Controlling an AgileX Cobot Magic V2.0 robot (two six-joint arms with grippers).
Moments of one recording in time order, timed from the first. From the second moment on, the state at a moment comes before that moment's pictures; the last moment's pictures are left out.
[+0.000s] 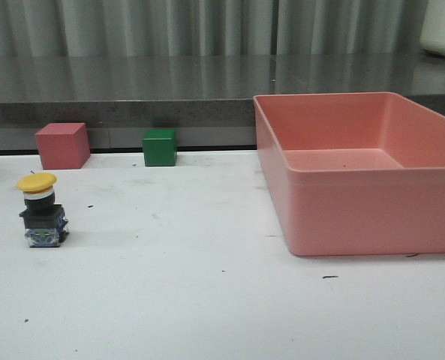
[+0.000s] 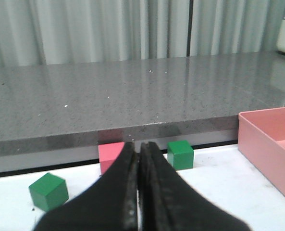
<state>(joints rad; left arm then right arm) -0.19 0.48 -0.41 0.22 0.05 -0.21 0.13 0.15 -0.38 0.00 0.50 0.09</state>
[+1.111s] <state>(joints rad) -0.19 0.08 -0.41 0.09 0.42 -0.21 0.13 0.15 -0.38 0.00 0.50 0.09</state>
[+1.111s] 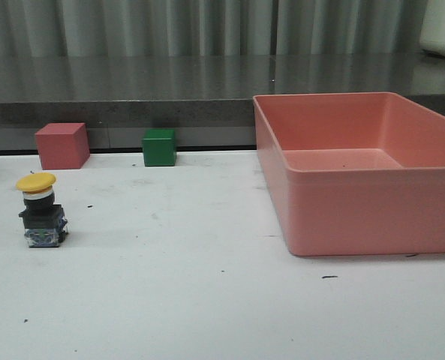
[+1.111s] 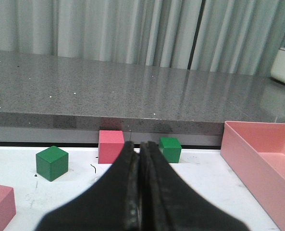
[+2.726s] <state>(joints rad) 0.01 0.00 0.01 -0.05 0.19 -0.13 0.13 0.15 -0.38 0.00 0.50 0.09</state>
